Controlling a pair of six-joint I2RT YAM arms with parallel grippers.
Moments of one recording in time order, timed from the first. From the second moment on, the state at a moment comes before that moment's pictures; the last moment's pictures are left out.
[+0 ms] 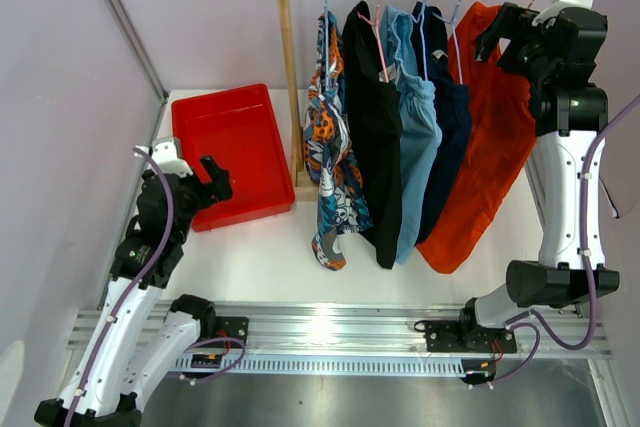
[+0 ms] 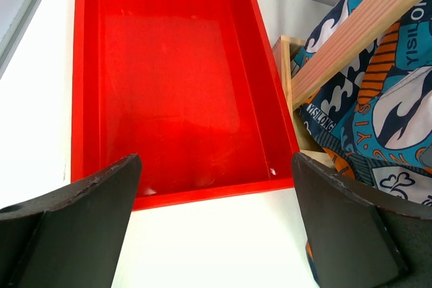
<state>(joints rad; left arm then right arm) -0.25 0.65 0.83 -0.49 -0.27 -0.34 -0.02 1.52 2.03 -0.65 -0.07 0.22</state>
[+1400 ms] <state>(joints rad) -0.25 0.65 0.83 -0.49 -0.27 -0.34 -0.07 1.72 2.22 -0.73 -0.05 0.19</state>
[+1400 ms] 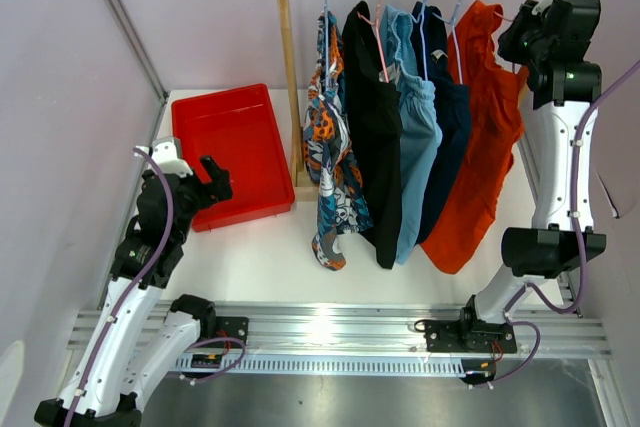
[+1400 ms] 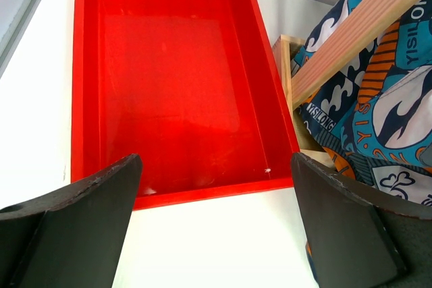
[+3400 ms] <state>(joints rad) -1.60 1.73 1.79 -0.14 -0.37 -0.03 0.02 1.01 1.91 -1.07 0.19 0.44</state>
